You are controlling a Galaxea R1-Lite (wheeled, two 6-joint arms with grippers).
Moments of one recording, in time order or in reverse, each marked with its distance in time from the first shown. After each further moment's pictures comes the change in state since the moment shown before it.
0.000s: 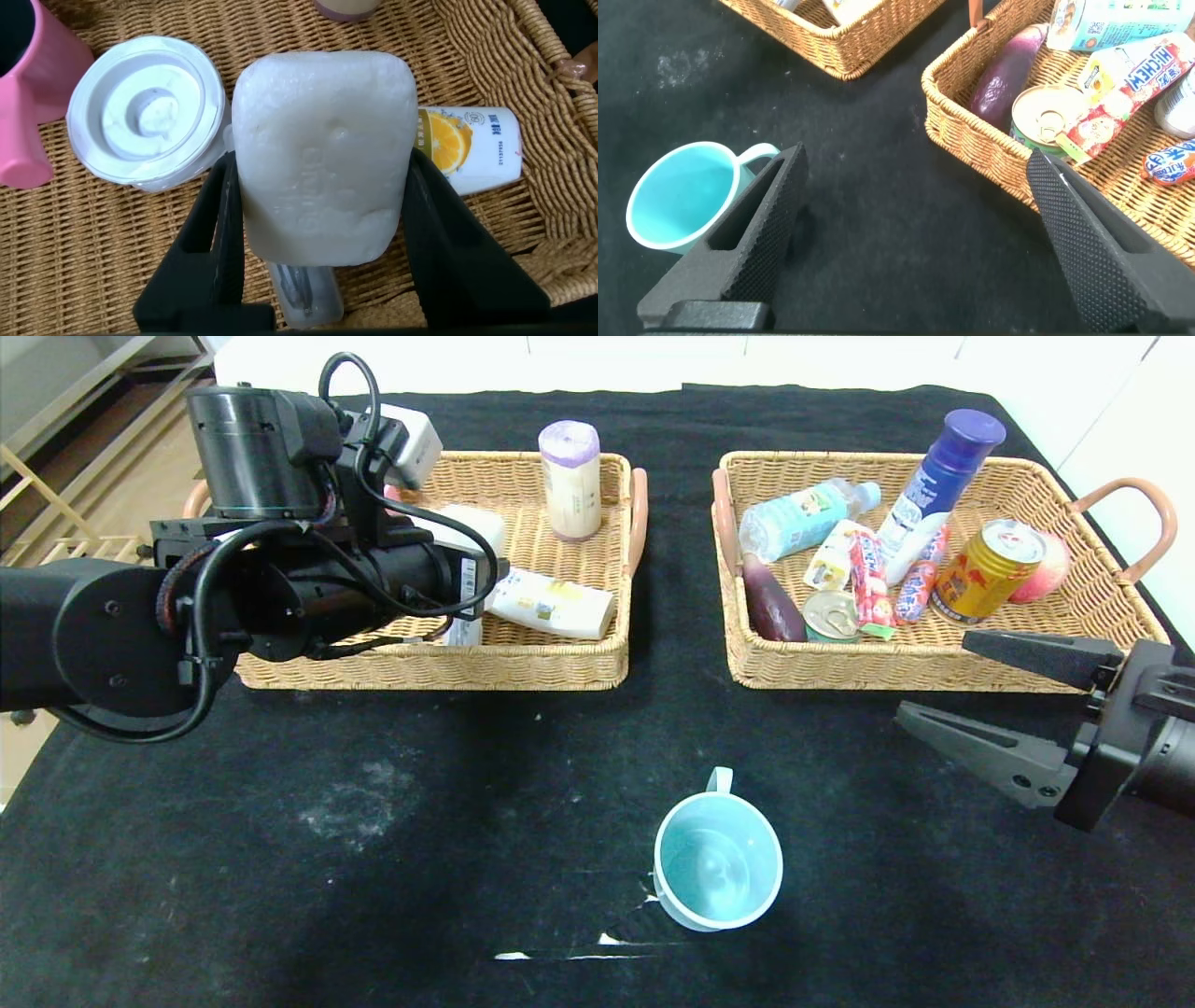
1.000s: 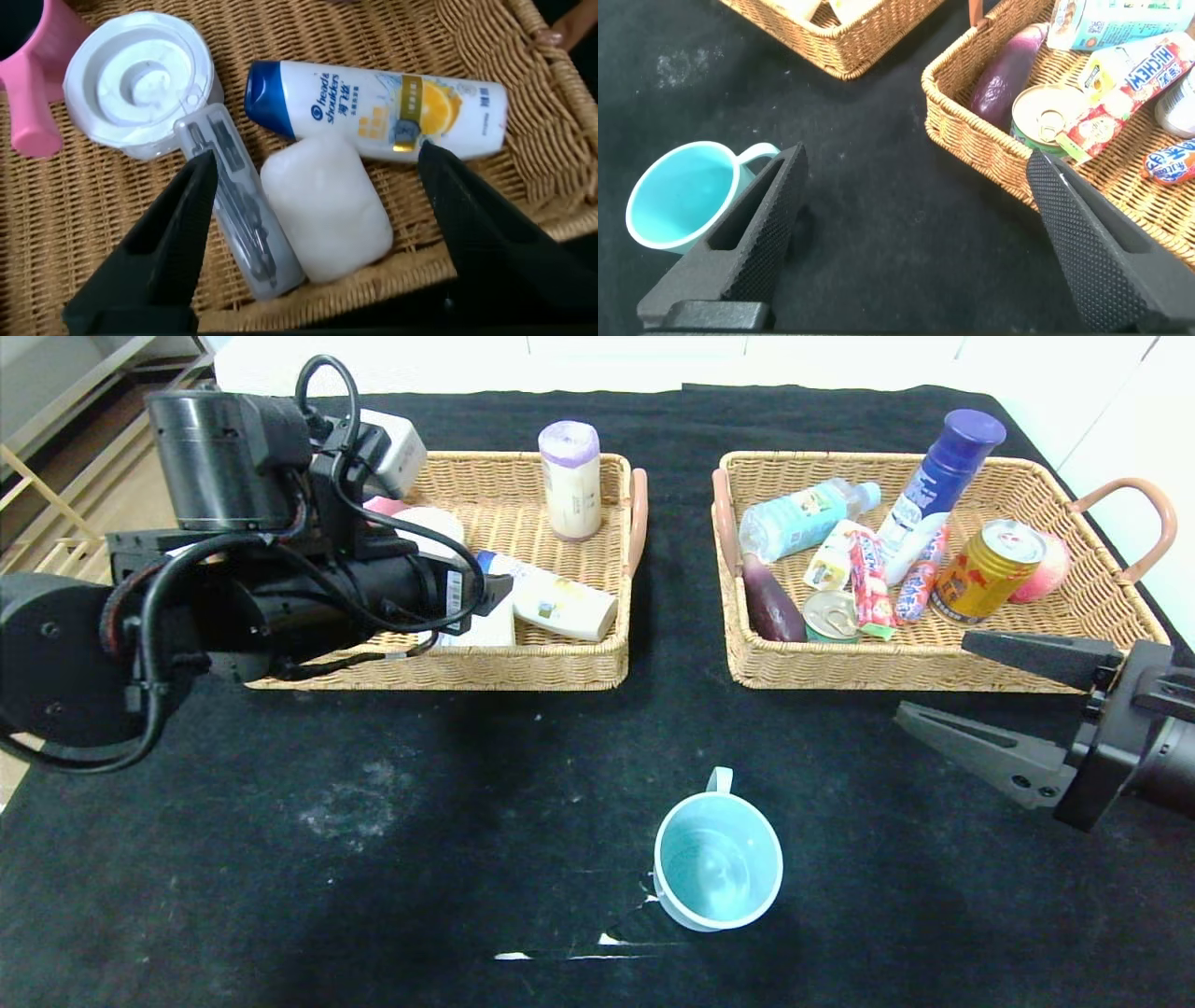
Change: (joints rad) left arm -0.015 -0.091 0.111 -0.001 0.009 -0.001; right arm 0.000 0.000 0.001 0.000 0.000 -0.001
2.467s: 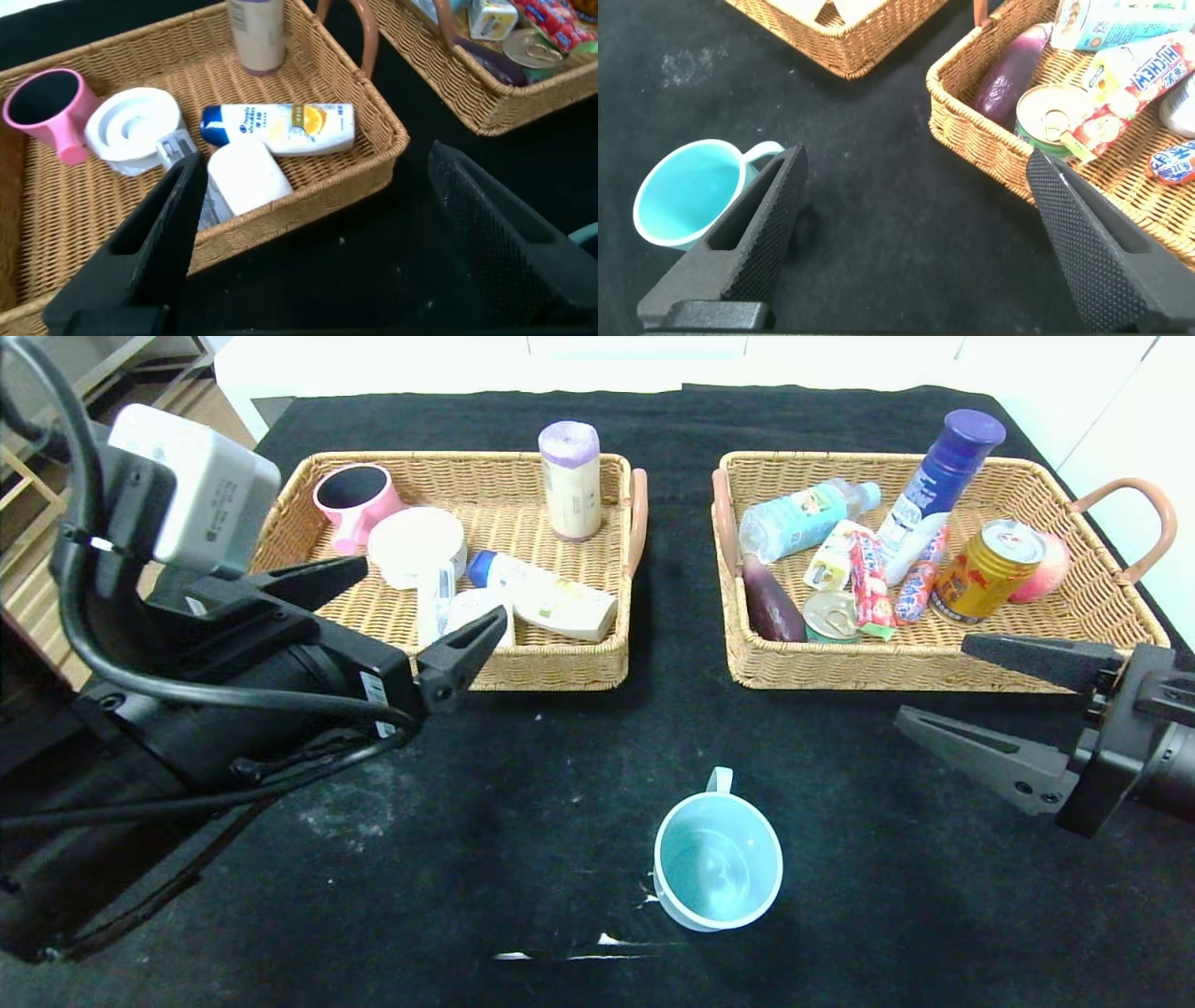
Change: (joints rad) left arm -0.249 -0.321 0.538 -0.480 0.084 0.120; right arm 0.009 -0.007 0.007 0.000 -0.003 0.000
